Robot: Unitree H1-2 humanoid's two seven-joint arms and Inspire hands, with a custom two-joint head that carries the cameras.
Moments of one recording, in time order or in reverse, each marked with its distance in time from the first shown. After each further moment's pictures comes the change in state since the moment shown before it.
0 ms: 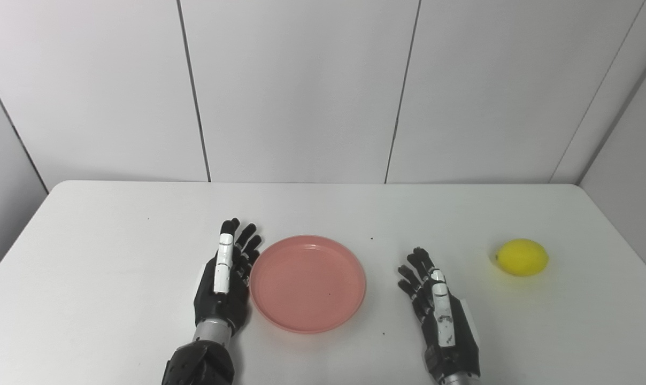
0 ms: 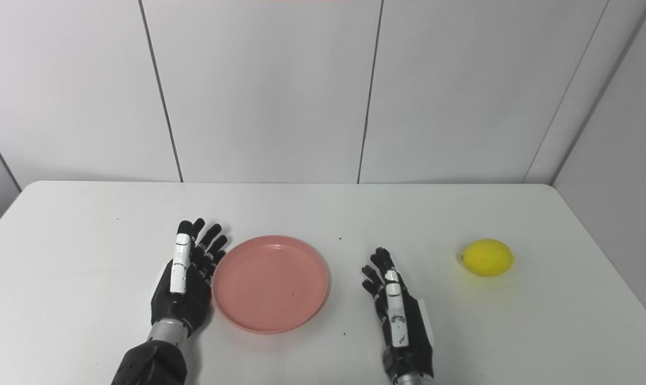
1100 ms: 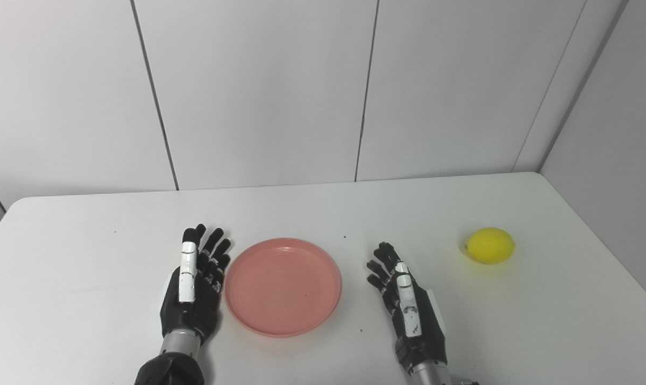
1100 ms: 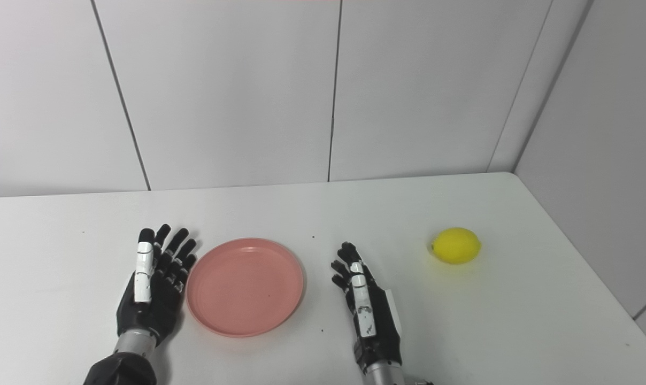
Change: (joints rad) left arm -0.019 0.021 0.030 0.036 -0.036 0.000 -0.037; right arm -0.022 0.047 -0.019 0.016 -0.081 -0.020 -0.059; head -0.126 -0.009
